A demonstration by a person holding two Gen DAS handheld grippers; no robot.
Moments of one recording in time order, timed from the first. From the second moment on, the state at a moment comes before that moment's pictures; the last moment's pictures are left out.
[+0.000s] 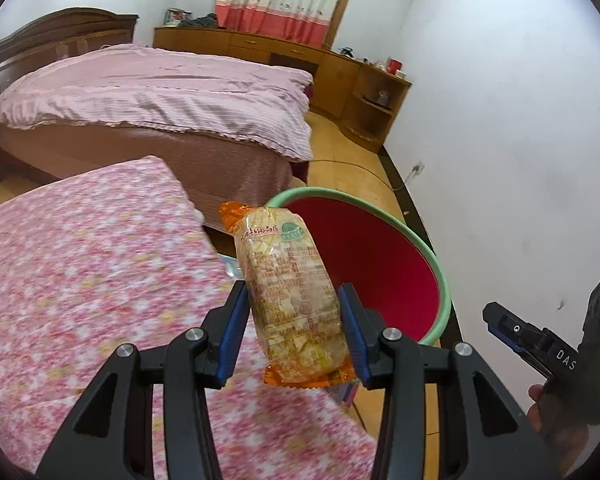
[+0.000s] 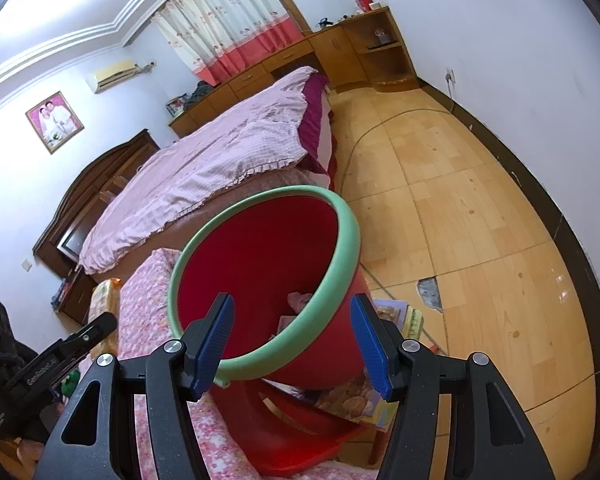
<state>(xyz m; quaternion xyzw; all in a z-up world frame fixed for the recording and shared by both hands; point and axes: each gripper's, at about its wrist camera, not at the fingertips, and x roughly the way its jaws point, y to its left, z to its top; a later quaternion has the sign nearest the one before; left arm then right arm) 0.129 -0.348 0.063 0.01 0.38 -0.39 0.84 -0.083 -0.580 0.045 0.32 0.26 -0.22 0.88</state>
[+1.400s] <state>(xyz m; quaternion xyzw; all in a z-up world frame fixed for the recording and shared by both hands) 0.094 -0.288 0.073 0.03 0.37 -0.32 0.87 -0.087 -0.530 0.070 0.29 0.25 -0.17 0.91</state>
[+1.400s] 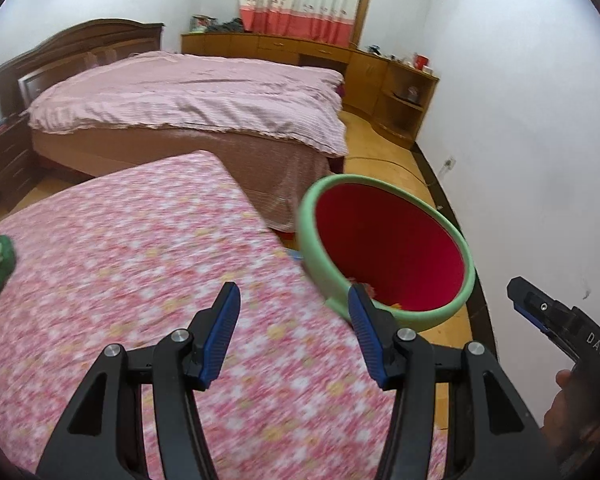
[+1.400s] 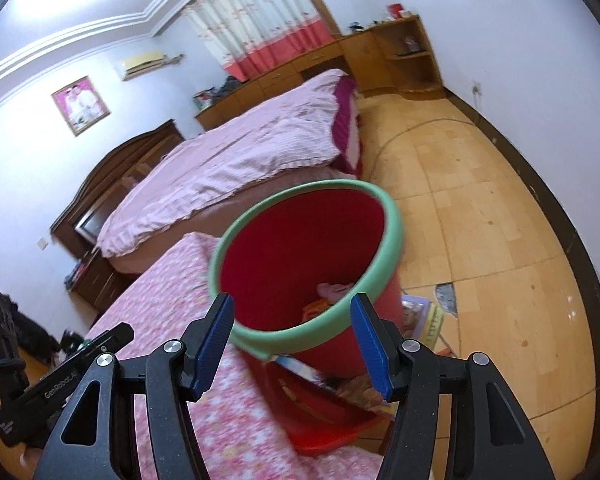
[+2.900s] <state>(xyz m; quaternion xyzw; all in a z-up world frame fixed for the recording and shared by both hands) 0.013 -0.066 0.036 -0.03 0.26 -0.04 0.96 -0.080 -0.342 0.043 0.11 0.21 -0.04 0.97</state>
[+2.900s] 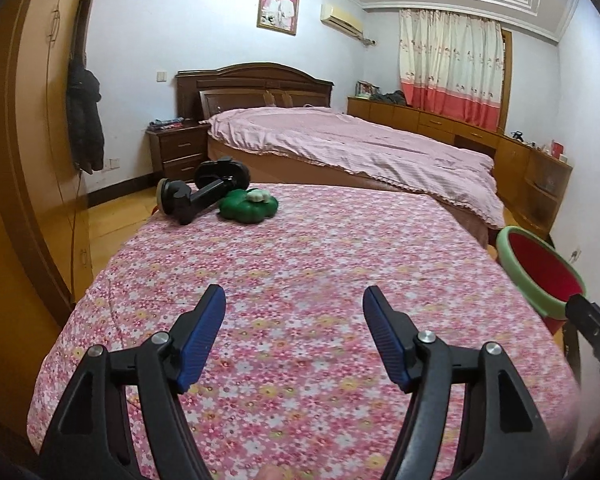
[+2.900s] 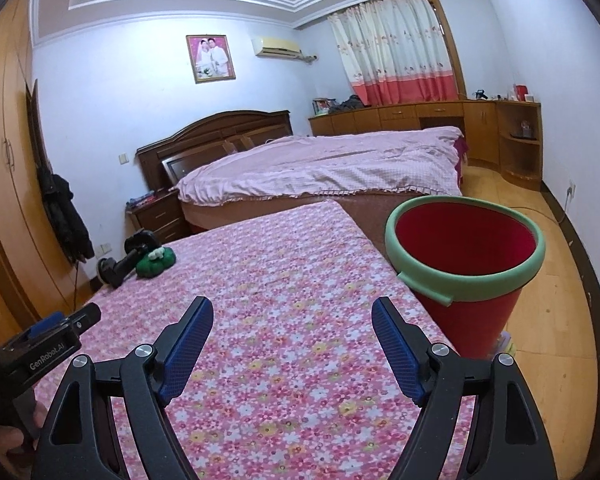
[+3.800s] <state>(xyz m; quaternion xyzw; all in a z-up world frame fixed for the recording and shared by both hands) 0.025 -0.070 -0.008 -0.01 0.28 -0.02 0.96 -0.057 -0.339 0.002 0.10 0.17 -0.07 0.98</state>
